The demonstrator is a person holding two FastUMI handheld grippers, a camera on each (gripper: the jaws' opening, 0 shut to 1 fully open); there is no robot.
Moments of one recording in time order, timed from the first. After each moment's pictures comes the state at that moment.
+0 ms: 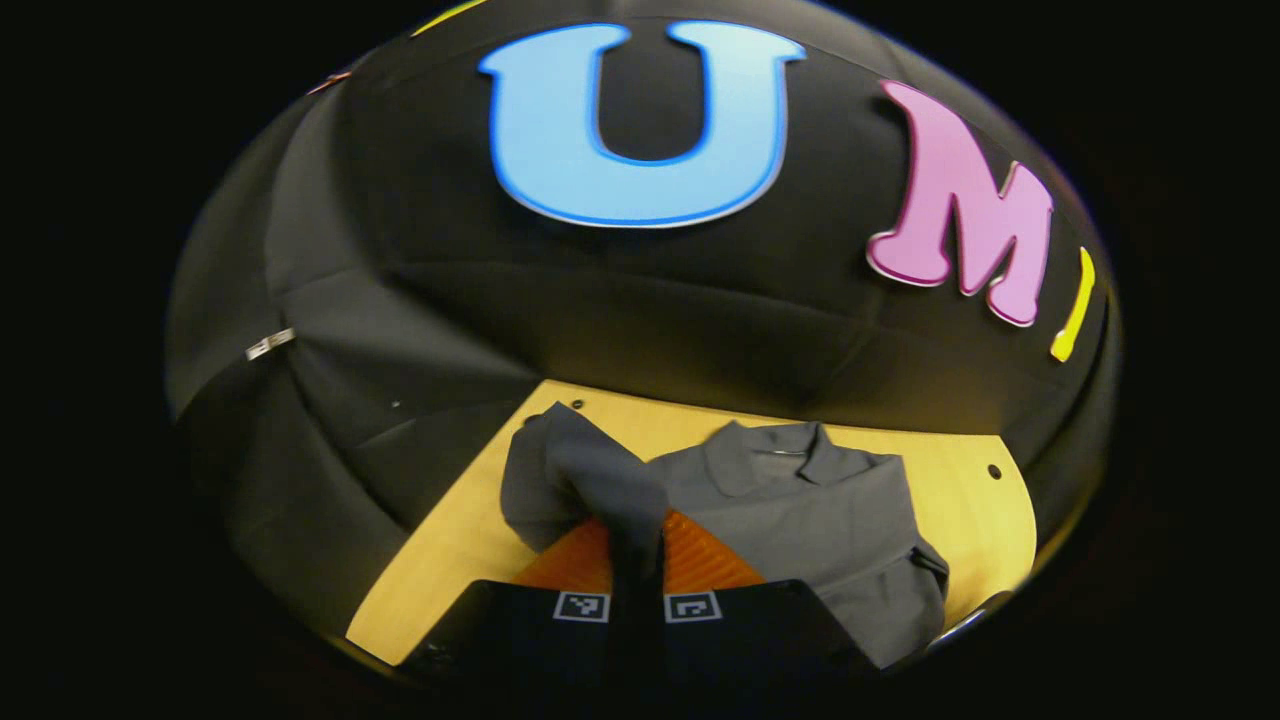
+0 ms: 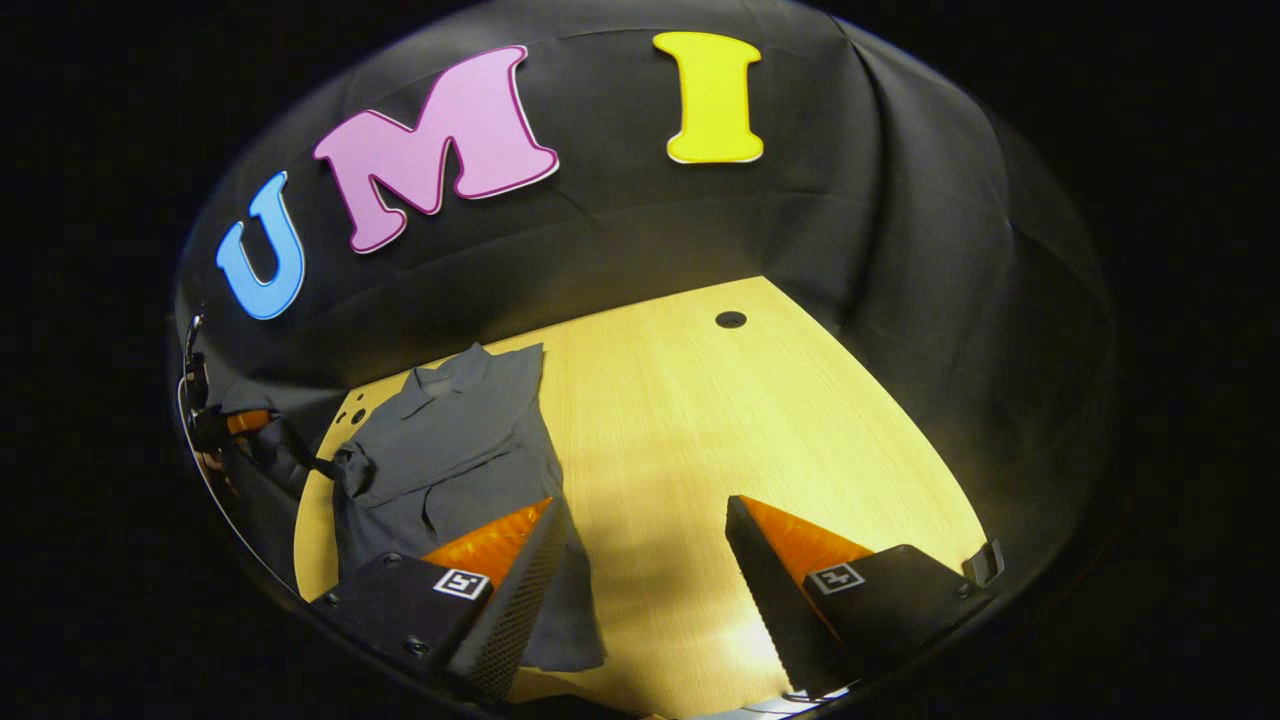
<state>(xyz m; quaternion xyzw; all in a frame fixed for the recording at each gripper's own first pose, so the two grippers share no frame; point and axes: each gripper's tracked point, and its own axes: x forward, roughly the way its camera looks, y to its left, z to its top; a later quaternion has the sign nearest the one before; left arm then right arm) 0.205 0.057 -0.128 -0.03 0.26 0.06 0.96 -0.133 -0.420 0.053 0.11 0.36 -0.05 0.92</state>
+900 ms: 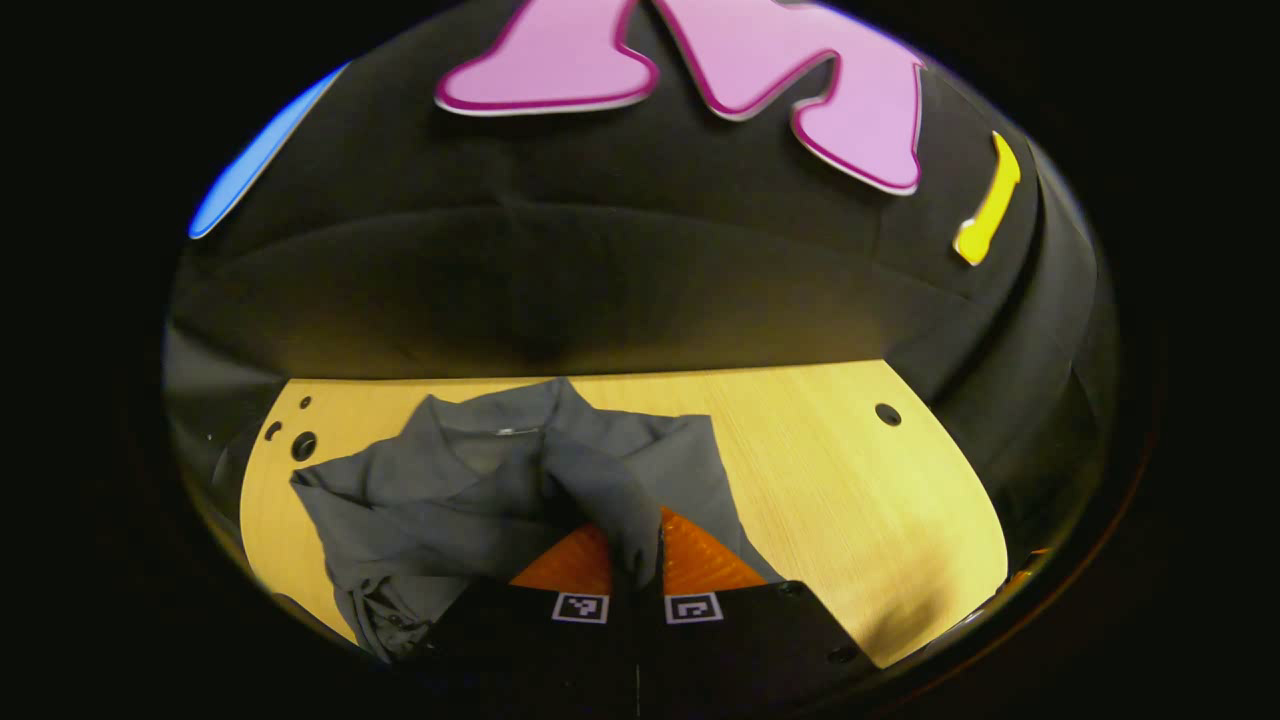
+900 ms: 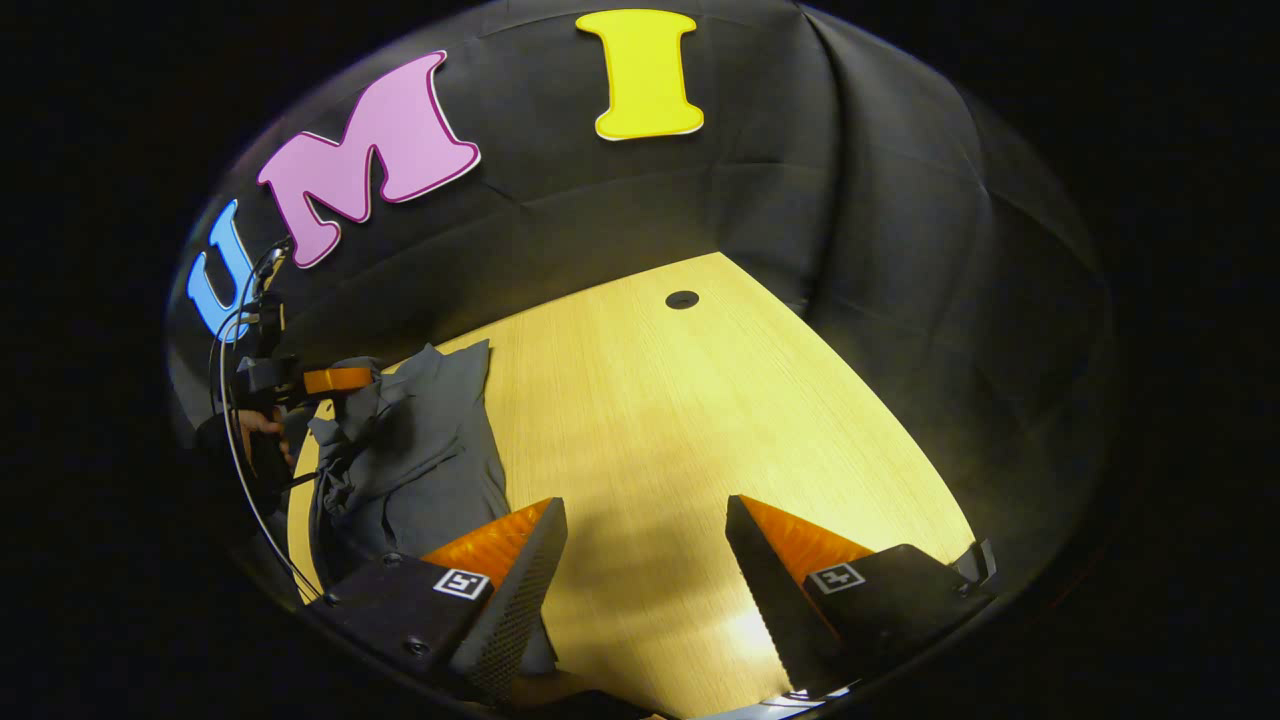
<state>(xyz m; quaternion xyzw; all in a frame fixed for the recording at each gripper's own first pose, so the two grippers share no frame) 0.297 -0.215 -0.237 0.02 0.35 -0.15 0.93 -0.122 -0.475 0.027 0.13 0.39 -0.08 0.91</state>
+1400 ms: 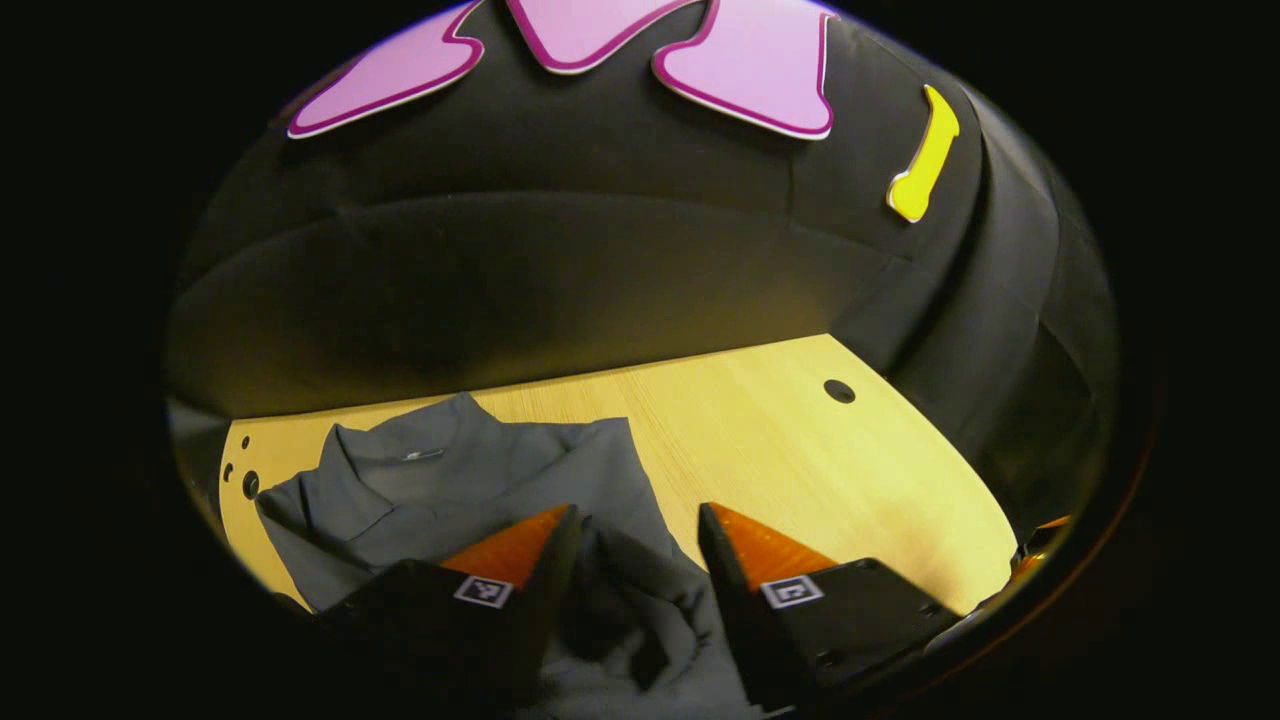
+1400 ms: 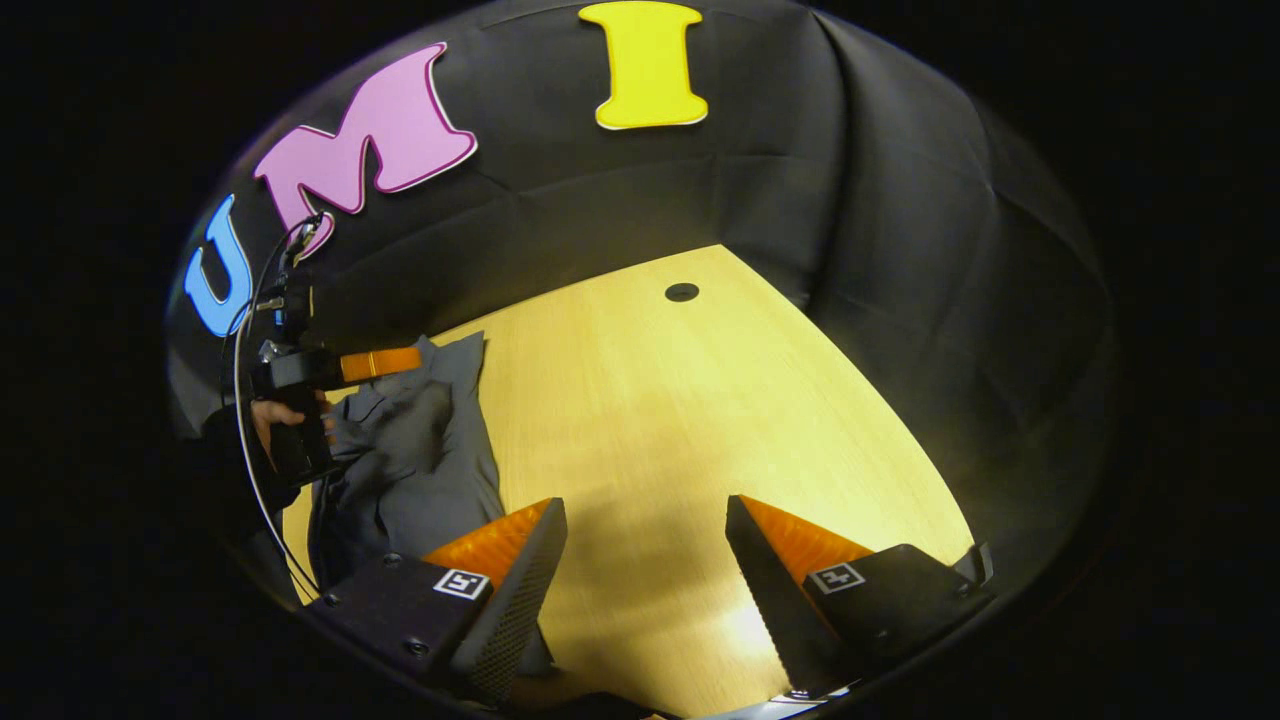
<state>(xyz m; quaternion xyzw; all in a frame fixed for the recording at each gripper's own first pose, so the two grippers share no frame) 0.302 -0.258 -0.238 0.04 0.32 -0.21 0.92 -0.114 -0.463 0.022 0.12 0.40 -0.07 0.91</state>
